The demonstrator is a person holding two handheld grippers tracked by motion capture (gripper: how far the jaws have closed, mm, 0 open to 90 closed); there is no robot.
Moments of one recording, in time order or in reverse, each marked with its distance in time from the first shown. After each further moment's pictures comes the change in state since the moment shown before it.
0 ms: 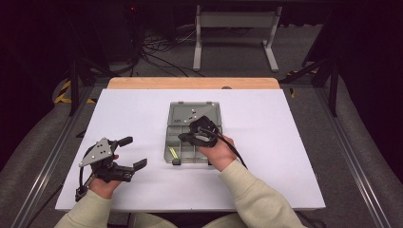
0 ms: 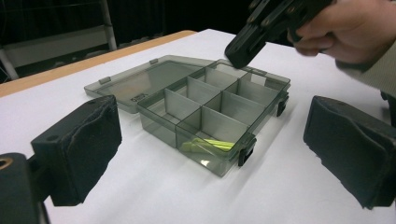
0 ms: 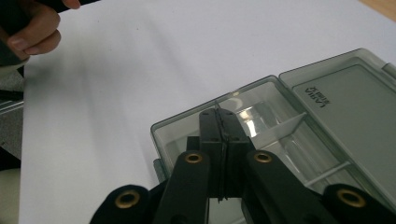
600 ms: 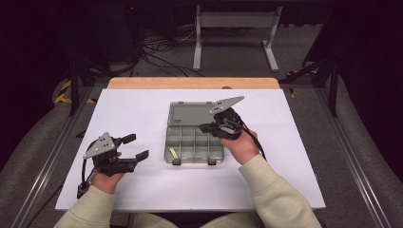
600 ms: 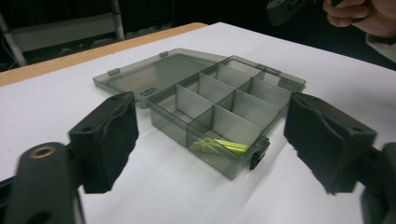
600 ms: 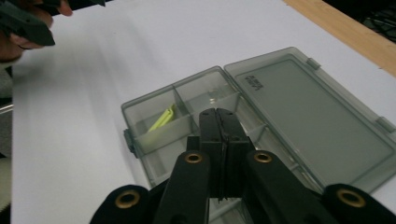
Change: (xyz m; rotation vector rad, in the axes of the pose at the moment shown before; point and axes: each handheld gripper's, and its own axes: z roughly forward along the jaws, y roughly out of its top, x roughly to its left) left arm 0.010 0.010 0.010 0.038 0.050 -0.060; right arm -0.027 -0.014 -0.057 -0.028 -0.070 0.006
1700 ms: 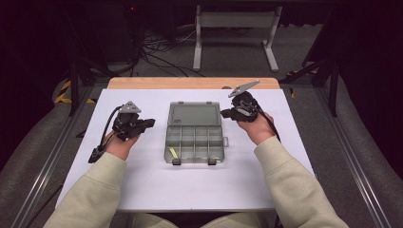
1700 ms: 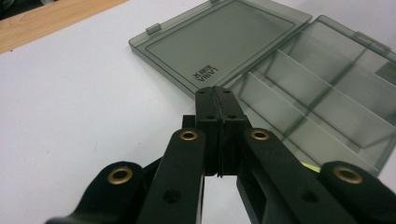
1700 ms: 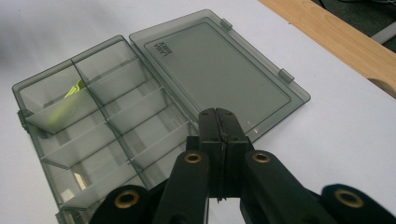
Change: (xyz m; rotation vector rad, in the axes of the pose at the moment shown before) left arm 0.053 0.058 0.081 0.367 0.096 -0.062; right arm -0.075 -0.013 -0.015 0.099 -0.132 0.092
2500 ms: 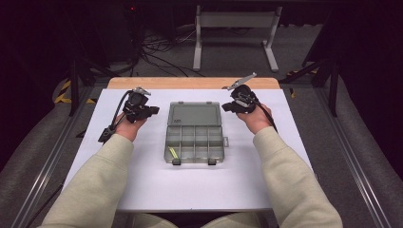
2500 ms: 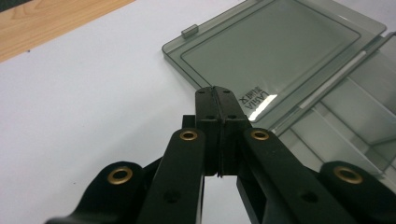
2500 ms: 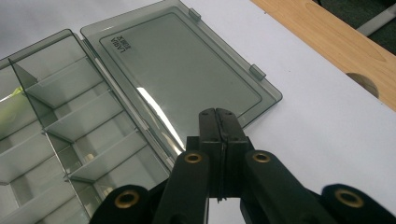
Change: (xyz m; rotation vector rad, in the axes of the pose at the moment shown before) left arm 0.031 0.037 0.039 0.107 0.055 -0.057; right arm -0.036 0.007 0.025 0.047 -0.021 0.010
